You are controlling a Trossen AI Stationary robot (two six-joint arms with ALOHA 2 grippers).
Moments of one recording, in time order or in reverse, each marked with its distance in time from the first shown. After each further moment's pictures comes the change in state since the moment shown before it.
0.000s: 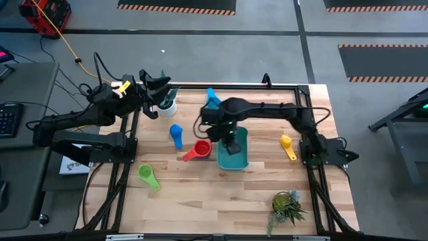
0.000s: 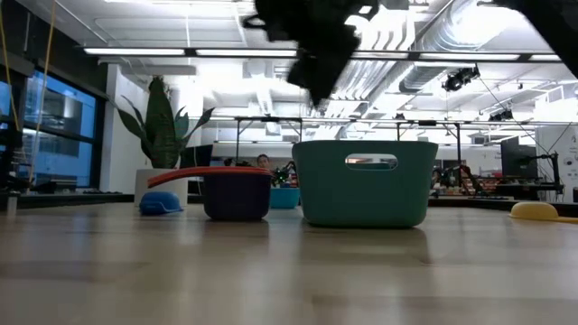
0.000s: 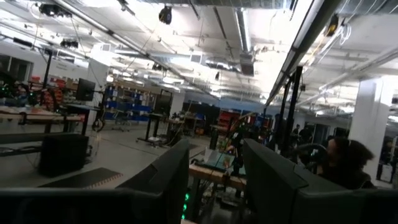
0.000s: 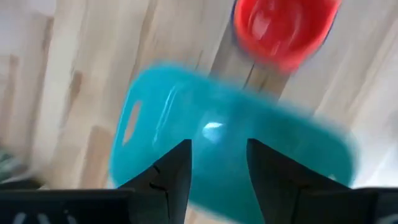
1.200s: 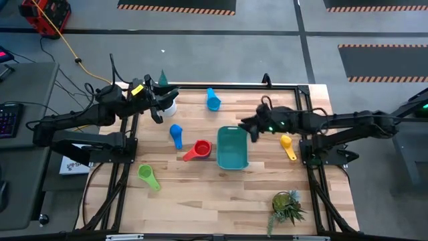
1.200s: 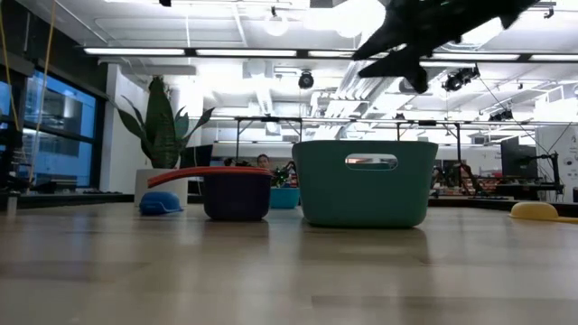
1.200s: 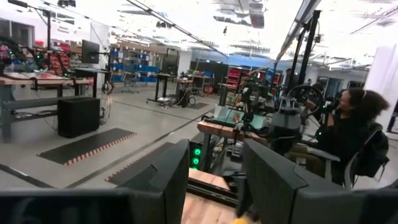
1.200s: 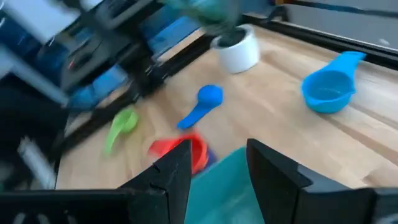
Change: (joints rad) left arm 0.000 0.000 0.000 -0.200 0.000 0.027; right arm -0.021 -1.036 -1.377 1.434 0.396 0.976
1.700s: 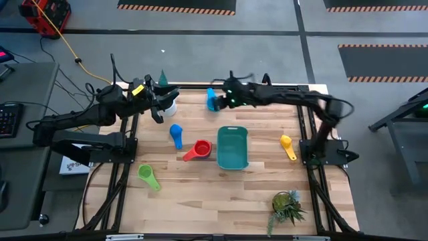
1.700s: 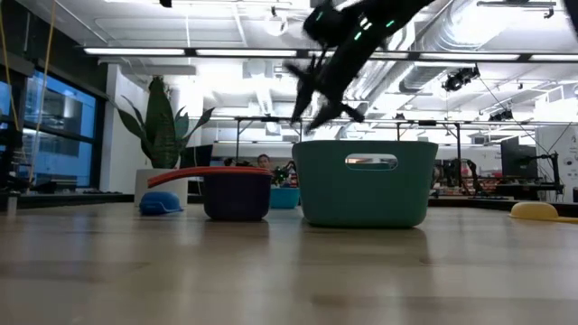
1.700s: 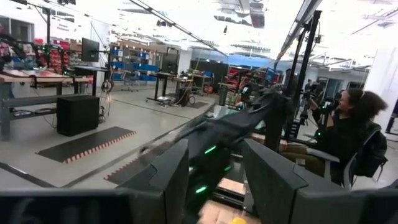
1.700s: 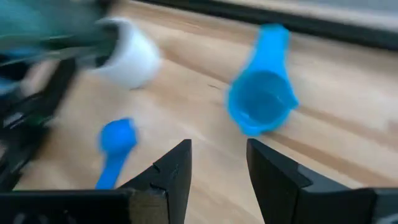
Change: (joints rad) left arm 0.000 0.005 0.000 0.002 -0.002 -0.010; right arm -0.281 0.707 0.710 -0.443 -0.056 0.210
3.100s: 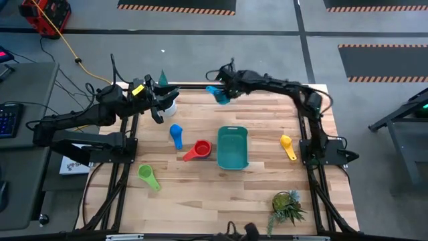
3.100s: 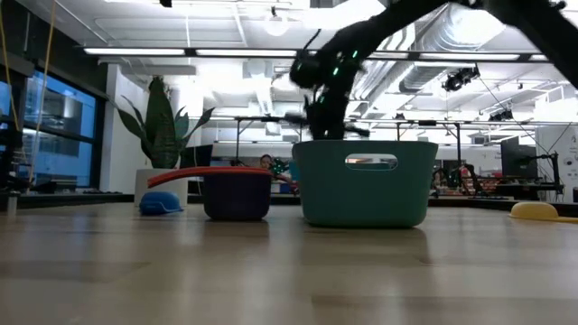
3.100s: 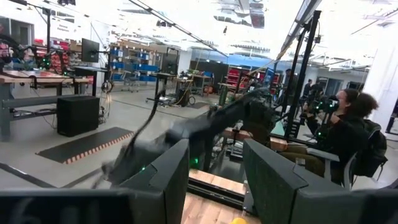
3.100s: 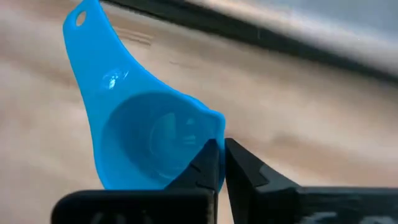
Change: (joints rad) left arm 0.000 0.000 0.000 0.001 0.001 0.001; right arm -0.126 0.263 0.313 -0.385 0.084 -0.149
